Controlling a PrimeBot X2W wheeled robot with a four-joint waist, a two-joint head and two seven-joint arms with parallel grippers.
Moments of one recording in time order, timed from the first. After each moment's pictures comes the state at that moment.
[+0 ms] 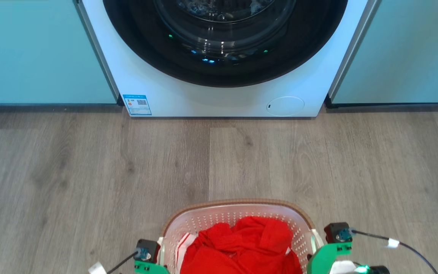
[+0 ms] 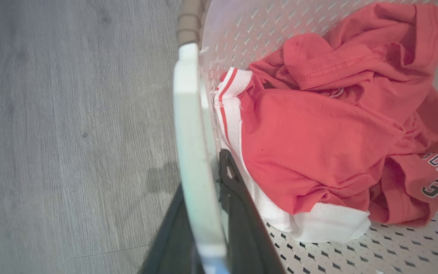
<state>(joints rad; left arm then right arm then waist) -0.35 0.03 -1.12 1.21 -0.90 0.01 -0.20 -0.40 -0.04 0.83 1.24 0.86 0.13 -0.13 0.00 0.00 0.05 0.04</state>
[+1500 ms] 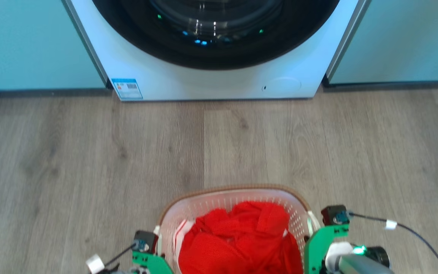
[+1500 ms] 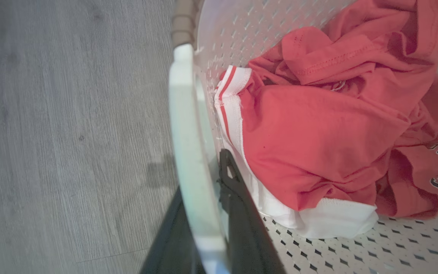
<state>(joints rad) -0.38 0.03 -1.19 1.24 -0.96 0.01 -0.24 -0.49 -0.04 1.00 1.27 1.02 0.13 -0.15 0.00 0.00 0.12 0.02</state>
